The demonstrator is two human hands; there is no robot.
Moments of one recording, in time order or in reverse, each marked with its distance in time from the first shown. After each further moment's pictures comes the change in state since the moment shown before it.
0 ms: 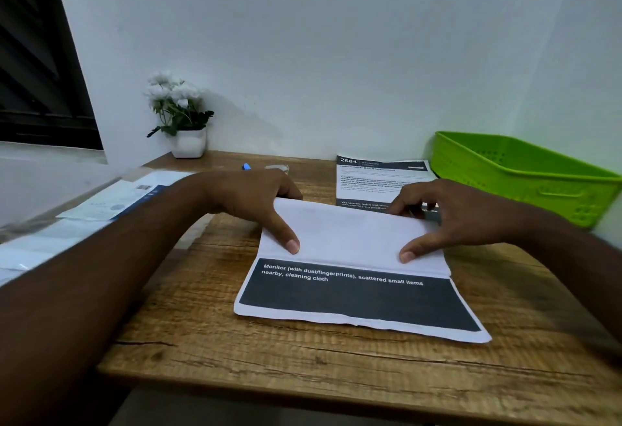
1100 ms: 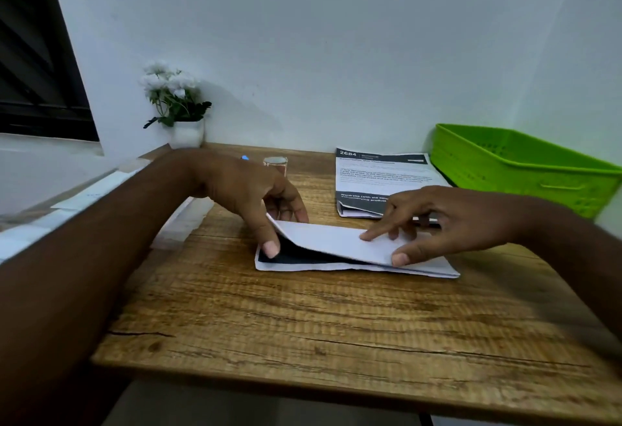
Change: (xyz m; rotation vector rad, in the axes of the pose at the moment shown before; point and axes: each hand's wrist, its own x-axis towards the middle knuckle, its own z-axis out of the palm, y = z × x) left_hand -0.011 -0.001 -0.012 0.001 -0.288 0.047; right_hand -0.004 -0.025 0.001 0.027 -0.294 -0.037
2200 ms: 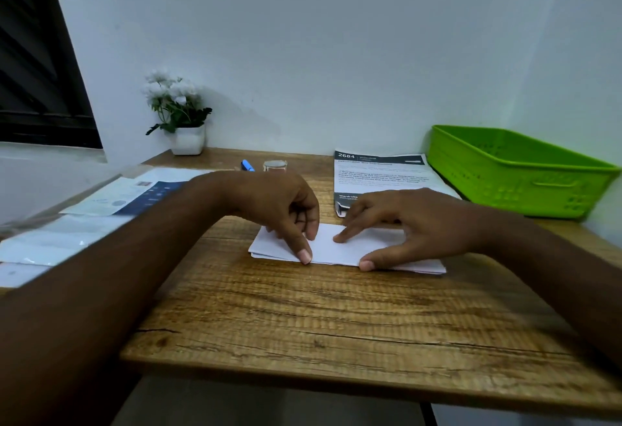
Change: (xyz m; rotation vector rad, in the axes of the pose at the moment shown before) left_hand 0.023 0.013 0.017 -0.004 0.087 0.043; right_hand 0.016 -0.020 0.016 -0.301 0.126 -0.018
